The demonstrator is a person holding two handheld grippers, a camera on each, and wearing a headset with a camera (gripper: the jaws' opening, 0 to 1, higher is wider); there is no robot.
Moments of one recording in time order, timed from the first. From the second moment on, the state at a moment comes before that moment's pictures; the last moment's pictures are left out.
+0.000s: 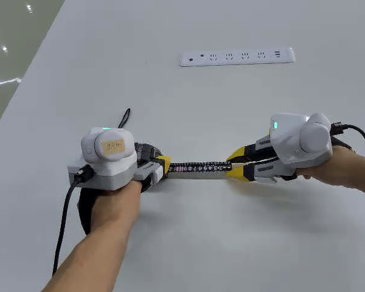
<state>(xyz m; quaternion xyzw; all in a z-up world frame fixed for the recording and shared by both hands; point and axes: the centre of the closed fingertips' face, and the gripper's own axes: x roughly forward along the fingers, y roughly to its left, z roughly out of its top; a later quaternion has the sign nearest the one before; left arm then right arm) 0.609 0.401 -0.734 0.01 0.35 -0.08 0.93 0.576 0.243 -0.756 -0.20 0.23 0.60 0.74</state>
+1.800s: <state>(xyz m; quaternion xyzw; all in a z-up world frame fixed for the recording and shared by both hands) 0.605 0.400 -0.731 -0.01 0.36 -0.09 0.93 0.585 0.330 -0.762 -0.20 0.22 0.62 0.73</state>
